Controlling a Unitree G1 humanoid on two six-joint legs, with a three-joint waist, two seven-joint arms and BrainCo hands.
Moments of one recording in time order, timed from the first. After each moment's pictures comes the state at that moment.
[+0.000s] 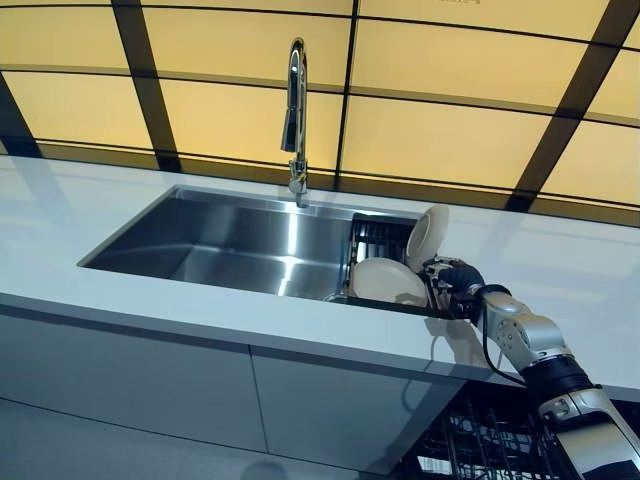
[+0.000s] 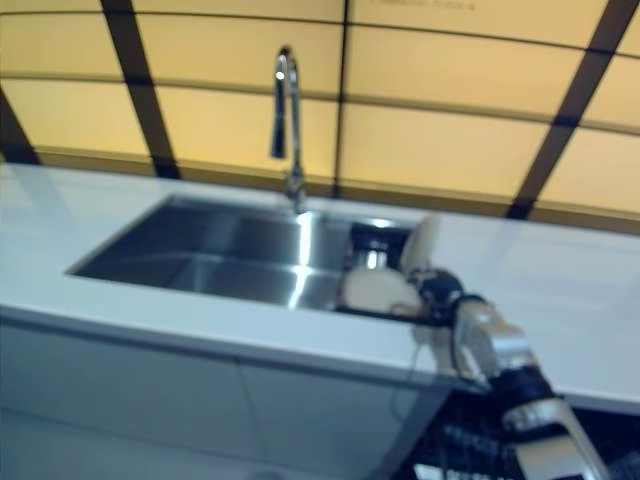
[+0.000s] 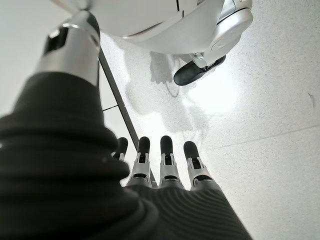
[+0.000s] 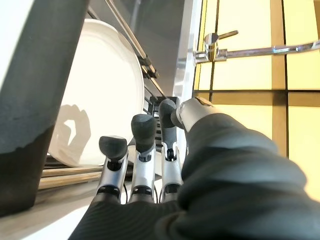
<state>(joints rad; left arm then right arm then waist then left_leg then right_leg) 0.06 0.36 -0.37 1.10 0.06 -0.03 0.02 -0.61 -0.60 0.17 0.43 0.61 0.40 -0.04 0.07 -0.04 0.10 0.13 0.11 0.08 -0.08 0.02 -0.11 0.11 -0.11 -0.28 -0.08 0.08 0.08</state>
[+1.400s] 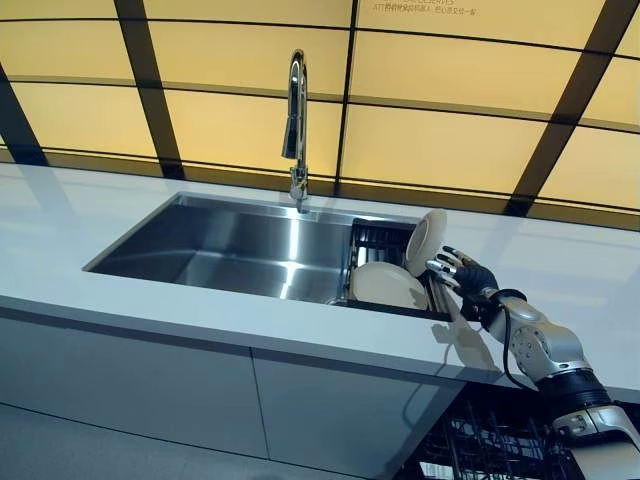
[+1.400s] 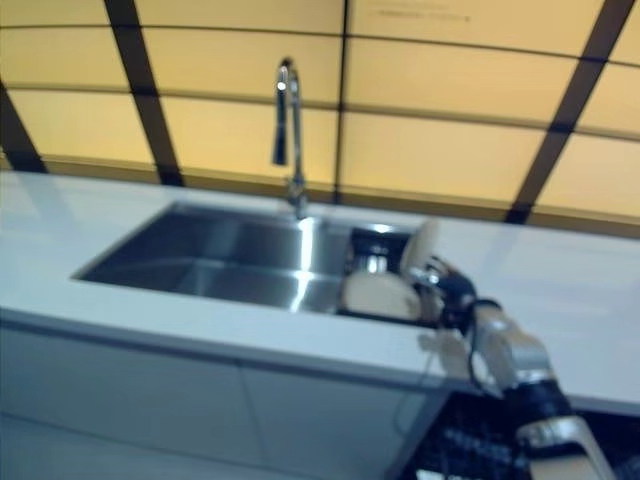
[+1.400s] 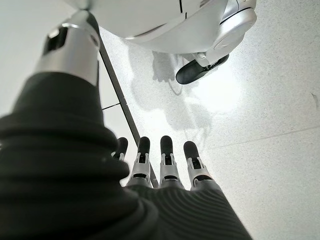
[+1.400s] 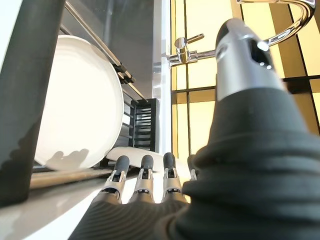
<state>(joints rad) 0.07 0.36 -0.37 1.10 0.06 -0.04 0.02 -0.53 -0.65 0.09 0.36 0.76 0.40 -0.03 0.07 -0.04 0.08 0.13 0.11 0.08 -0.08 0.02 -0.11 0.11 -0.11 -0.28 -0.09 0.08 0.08</state>
